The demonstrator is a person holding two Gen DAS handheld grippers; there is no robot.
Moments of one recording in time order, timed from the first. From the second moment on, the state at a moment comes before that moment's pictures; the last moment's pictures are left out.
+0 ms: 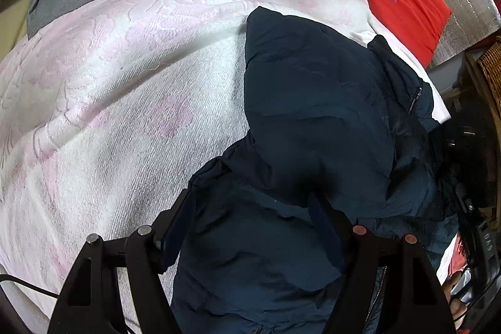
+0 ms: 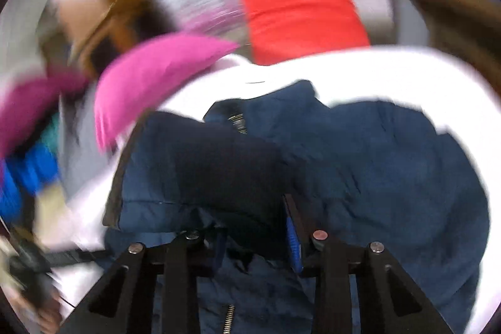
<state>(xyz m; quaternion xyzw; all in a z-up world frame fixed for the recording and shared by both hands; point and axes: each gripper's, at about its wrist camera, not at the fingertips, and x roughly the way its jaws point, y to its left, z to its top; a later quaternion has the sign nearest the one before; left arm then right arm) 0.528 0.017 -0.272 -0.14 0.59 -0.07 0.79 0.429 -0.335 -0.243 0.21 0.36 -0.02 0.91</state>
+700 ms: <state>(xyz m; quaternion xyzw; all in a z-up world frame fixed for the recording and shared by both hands) 0.526 0.020 -0.264 -0.13 0.58 -0.07 0.80 0.398 -0.457 -0.310 0.55 0.31 -0.05 0.77</state>
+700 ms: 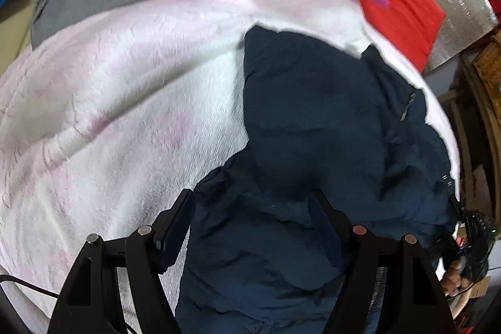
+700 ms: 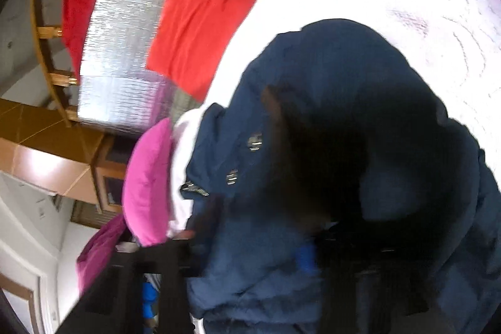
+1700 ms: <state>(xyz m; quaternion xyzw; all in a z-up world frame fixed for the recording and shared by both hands) 0.521 0.035 -0.252 -0.12 0.56 -0.04 0.82 0.320 -0.456 -0.238 0.34 0.30 -0.10 0.88</state>
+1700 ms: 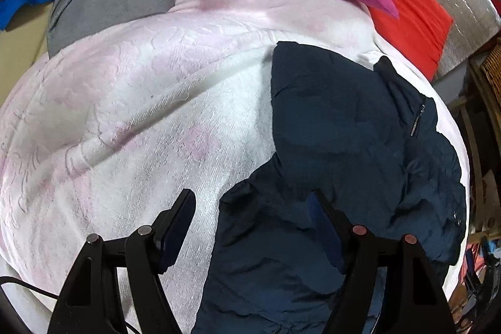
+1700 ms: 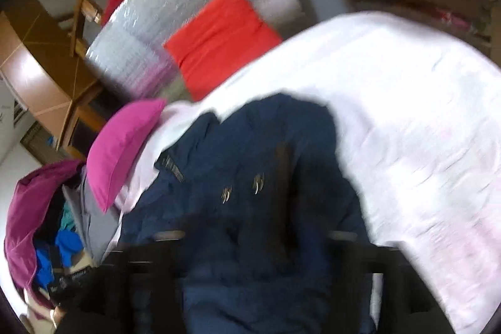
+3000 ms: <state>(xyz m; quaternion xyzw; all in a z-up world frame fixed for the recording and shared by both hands) 0.534 0.007 -0.271 -0.12 0.55 -0.03 0.83 0.374 -0.454 -0.270 0.21 0.37 -0.15 0.89</state>
